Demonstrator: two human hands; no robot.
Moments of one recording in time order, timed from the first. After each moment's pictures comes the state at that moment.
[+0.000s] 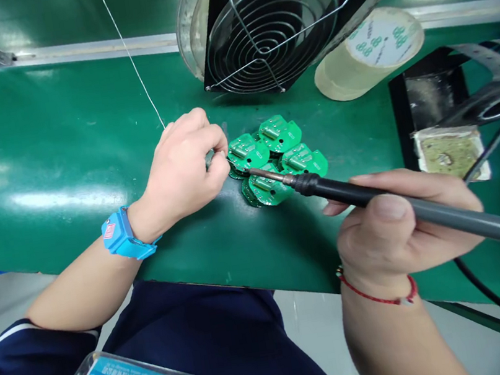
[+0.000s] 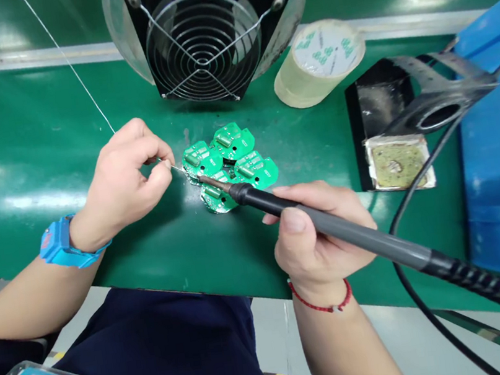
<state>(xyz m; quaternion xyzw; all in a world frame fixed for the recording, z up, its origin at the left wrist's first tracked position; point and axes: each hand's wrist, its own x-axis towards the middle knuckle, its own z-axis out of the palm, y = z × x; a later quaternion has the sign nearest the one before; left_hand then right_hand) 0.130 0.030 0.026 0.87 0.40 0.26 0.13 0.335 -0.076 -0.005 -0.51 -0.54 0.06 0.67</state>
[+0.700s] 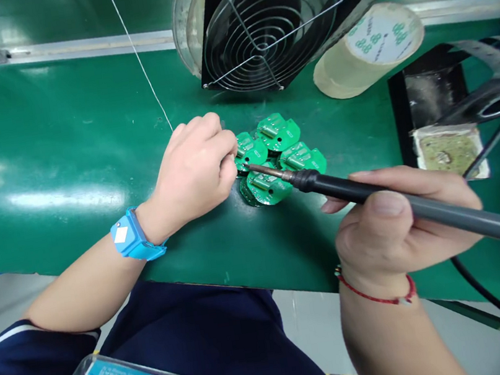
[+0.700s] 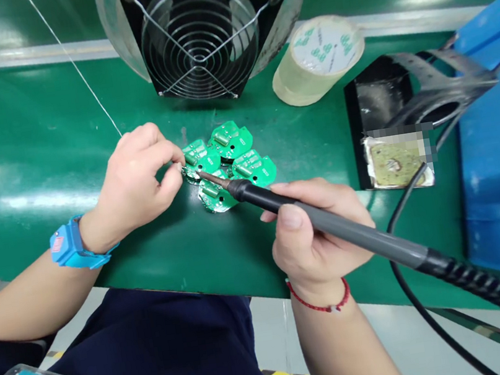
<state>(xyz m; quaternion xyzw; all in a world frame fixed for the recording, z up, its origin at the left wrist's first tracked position) 0.138 0.024 0.016 0.90 0.37 0.22 0.05 0.335 -0.077 -0.006 -0.51 -0.53 0.08 0.67</state>
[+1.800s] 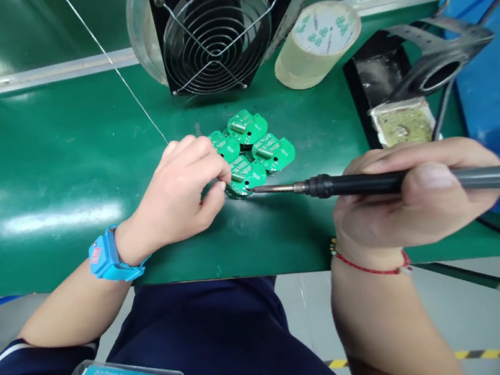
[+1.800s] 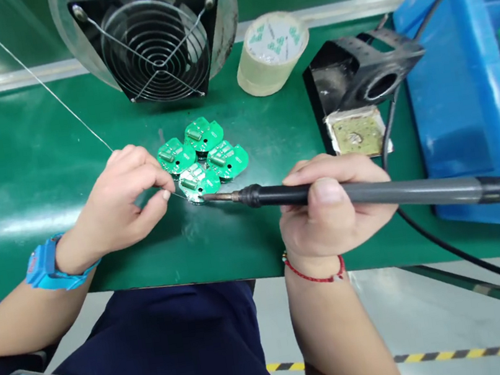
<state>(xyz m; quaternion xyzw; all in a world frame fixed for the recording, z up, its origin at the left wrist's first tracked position) 0.133 0.007 0.040 0.93 0.24 0.23 0.15 0.351 -0.070 -0.002 -0.42 -0.44 0.08 0.79</state>
